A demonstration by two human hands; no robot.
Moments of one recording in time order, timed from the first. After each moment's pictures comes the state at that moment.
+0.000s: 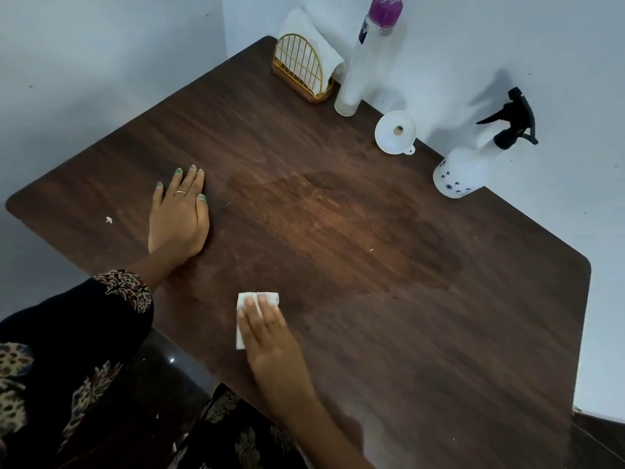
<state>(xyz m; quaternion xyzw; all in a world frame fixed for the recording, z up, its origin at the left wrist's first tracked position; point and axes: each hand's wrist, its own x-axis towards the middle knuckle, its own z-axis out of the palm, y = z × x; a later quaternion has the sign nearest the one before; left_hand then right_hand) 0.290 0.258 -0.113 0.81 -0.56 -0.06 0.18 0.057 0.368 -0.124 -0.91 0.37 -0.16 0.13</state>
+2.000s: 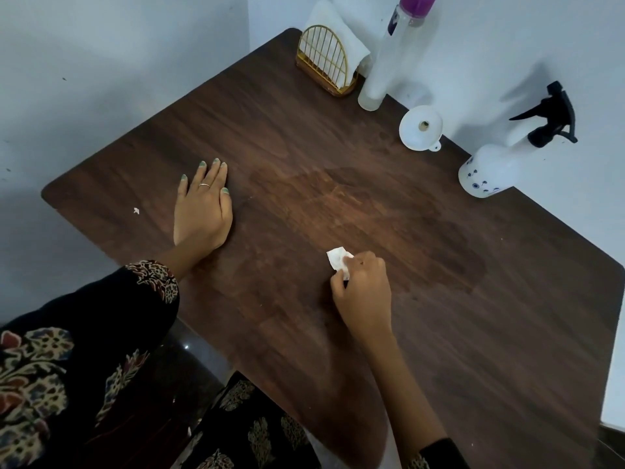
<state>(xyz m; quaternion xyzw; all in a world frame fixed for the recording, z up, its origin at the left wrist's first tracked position) 0.290 0.258 -0.112 0.81 -0.55 -0.06 0.17 0.020 0.271 -0.081 -0.79 0.59 -0.13 0.08</state>
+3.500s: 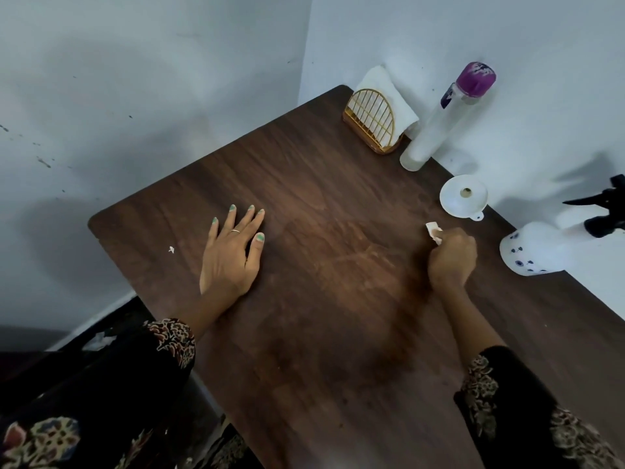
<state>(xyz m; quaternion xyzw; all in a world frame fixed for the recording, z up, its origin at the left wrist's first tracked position) 0.294 0.262 -0.108 0.82 -0.51 -0.10 0.25 0.007 0.062 -0.086 -0.66 0.73 -0.17 0.06</state>
